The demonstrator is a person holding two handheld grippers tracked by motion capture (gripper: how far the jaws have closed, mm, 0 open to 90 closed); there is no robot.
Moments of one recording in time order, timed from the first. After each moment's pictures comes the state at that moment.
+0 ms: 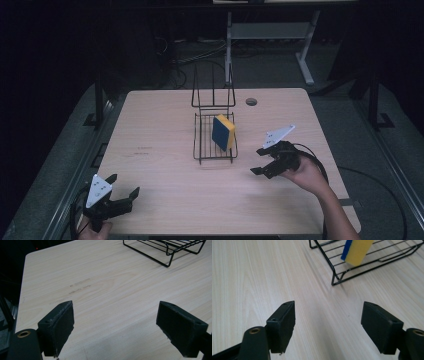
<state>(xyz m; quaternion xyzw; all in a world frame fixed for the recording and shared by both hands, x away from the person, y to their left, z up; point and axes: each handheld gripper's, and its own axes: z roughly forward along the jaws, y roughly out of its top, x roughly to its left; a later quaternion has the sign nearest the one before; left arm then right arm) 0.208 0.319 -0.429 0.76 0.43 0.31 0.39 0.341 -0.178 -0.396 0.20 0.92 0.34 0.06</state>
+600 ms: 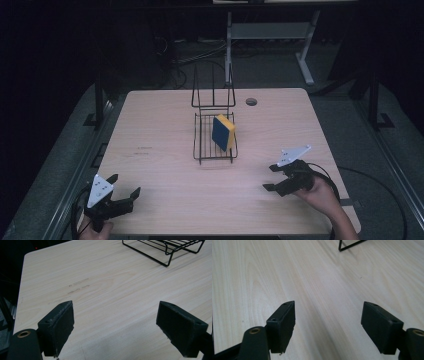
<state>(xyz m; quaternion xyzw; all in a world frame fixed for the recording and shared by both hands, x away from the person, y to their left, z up) 0.209 0.317 -0.429 0.76 0.42 0.30 0.39 0.303 -0.213 -0.432 0.24 0.91 0.35 0.05</state>
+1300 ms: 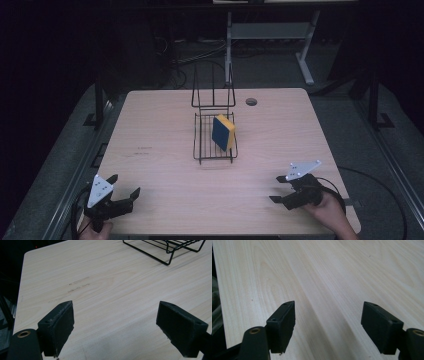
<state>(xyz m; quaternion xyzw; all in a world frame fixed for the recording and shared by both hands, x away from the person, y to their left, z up) 0.209 0.318 -0.431 0.76 0.43 0.30 0.39 0.270 -0.231 -0.450 0.25 0.90 0.35 0.06</state>
